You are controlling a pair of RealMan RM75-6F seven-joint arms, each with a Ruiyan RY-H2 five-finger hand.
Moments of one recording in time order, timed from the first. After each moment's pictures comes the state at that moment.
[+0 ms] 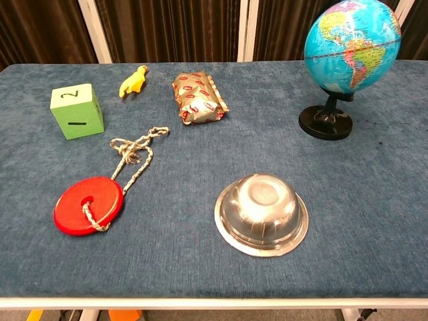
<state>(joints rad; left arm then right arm) -0.11 -1.30 0.01 -1.41 1.58 1.49 -0.07 0.32 -1.38 0.21 -1.66 -1.11 1.34 -0.44</state>
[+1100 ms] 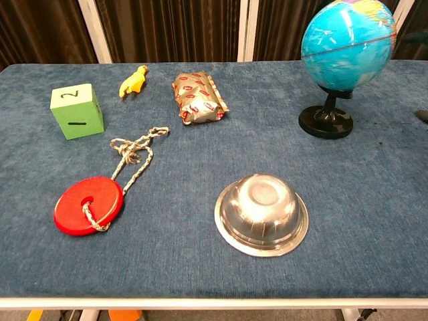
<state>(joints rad) -0.11 -1.30 0.01 -1.40 1.58 1.50 -0.08 0.35 -1.42 0.18 -1.58 -1.26 1.34 -0.40</state>
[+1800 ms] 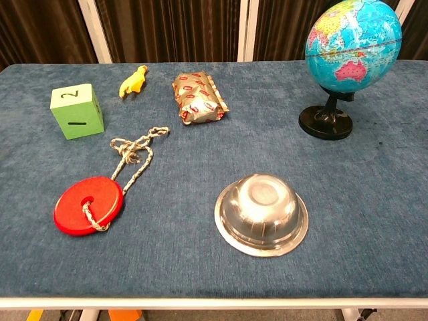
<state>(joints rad) -0.11 -1.30 0.01 -1.42 1.58 1.50 -0.06 0.25 -1.38 0.05 -1.53 -1.44 1.43 -0.29</state>
